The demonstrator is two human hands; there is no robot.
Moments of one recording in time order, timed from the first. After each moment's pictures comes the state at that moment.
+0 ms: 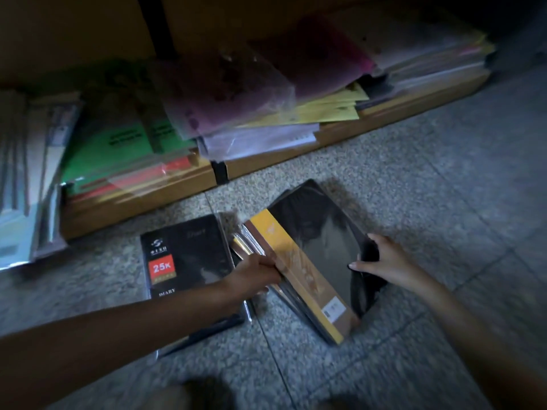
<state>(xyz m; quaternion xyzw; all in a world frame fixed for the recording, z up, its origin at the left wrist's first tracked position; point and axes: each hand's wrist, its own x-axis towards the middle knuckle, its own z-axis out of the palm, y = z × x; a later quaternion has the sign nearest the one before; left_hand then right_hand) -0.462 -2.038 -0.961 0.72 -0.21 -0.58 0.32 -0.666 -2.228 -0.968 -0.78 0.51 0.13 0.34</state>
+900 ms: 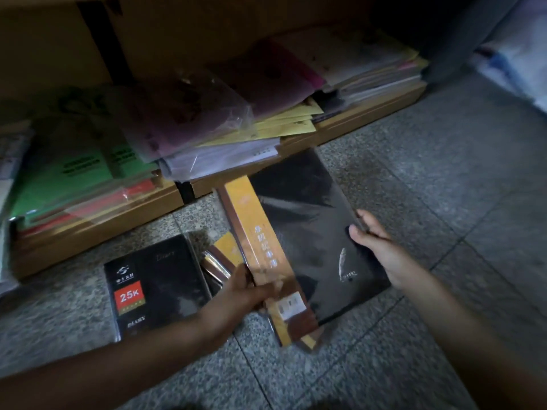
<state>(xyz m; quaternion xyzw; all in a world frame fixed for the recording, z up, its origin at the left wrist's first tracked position) -0.491 -2.027 -0.927 0.57 -0.18 -0.62 0.51 -0.674 -2.215 -0.908 -0.53 0.44 -0.21 0.69</state>
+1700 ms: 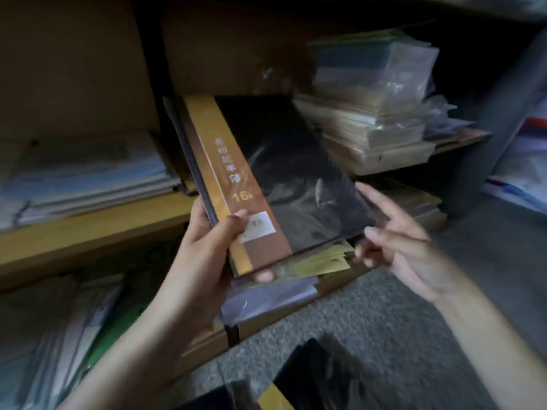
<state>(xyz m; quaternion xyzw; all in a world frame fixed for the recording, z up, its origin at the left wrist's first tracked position) -0.389 -2.069 -0.680 0.46 -0.27 -0.34 0.77 -0.558 -2.258 -0.714 -0.64 0.11 -0.30 0.70</state>
